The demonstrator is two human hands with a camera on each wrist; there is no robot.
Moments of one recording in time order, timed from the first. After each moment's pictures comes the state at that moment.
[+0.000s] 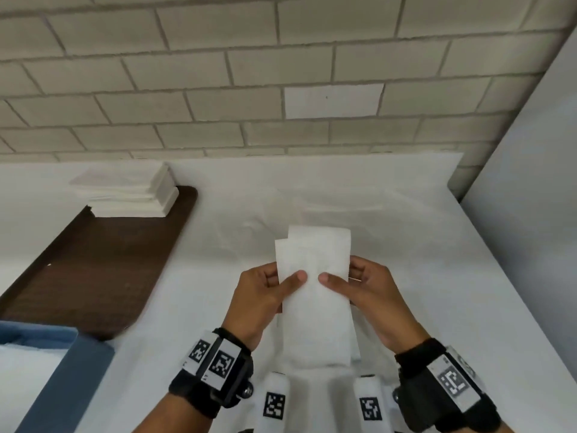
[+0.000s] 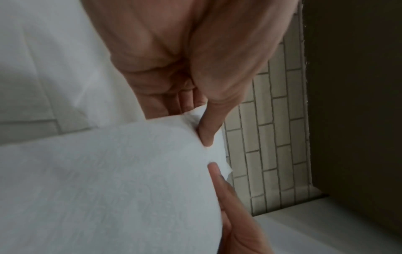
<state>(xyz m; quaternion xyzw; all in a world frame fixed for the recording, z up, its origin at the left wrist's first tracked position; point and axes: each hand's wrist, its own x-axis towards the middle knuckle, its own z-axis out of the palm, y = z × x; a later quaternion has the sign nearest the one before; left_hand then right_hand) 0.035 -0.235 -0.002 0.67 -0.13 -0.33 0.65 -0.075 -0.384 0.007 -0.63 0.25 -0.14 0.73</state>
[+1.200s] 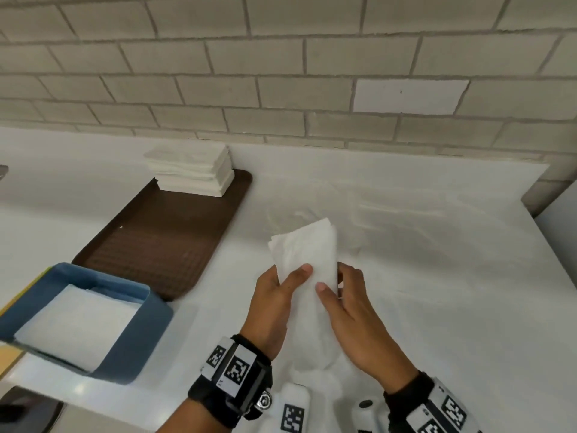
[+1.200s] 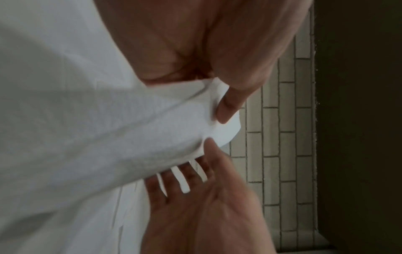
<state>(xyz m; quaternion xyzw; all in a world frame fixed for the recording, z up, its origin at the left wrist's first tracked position) 0.034 -0.181 -0.001 0.59 -0.03 -0.29 0.75 -0.044 -0.297 -0.012 -0.81 0.17 -0.04 0.57</state>
